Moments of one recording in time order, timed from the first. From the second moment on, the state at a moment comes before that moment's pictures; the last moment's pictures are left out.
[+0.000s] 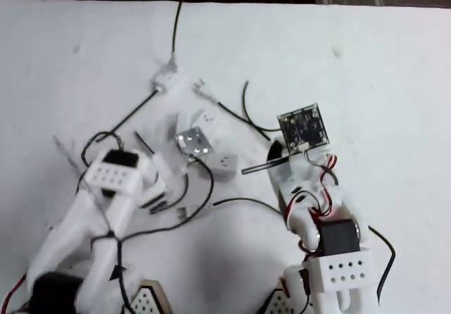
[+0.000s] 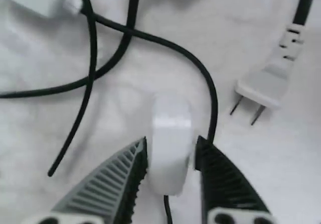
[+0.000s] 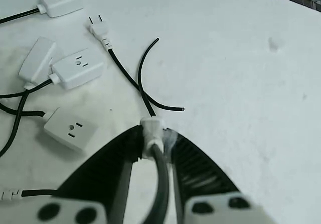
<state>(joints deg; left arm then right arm) 5.3 -24.7 56.1 59.5 -45.1 -10.8 -71.3 63.1 51.9 13.3</state>
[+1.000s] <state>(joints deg) -6.7 -34.8 59.6 54.1 -43.8 -10.8 -71.3 63.1 51.9 13.3</state>
